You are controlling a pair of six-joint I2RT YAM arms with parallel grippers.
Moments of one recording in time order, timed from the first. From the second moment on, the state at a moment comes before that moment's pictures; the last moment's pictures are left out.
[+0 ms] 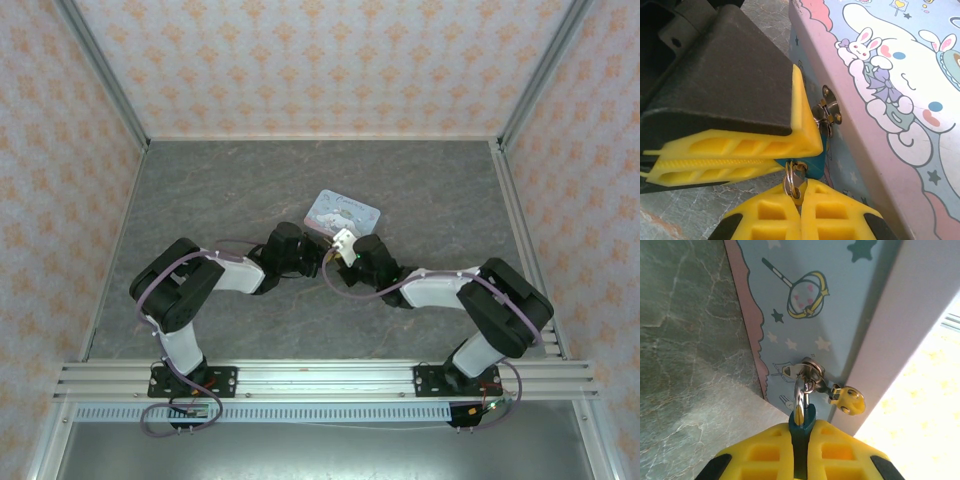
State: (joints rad) left arm -0.61 1.78 0.71 0.55 0.26 -1.72; right arm 0.75 1.56 0.58 0.37 0.07 -0.16
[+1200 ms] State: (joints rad) left arm -0.61 1.78 0.71 0.55 0.29 -1.72; right arm 0.81 1.47 0.56 0.31 0.20 -0.74
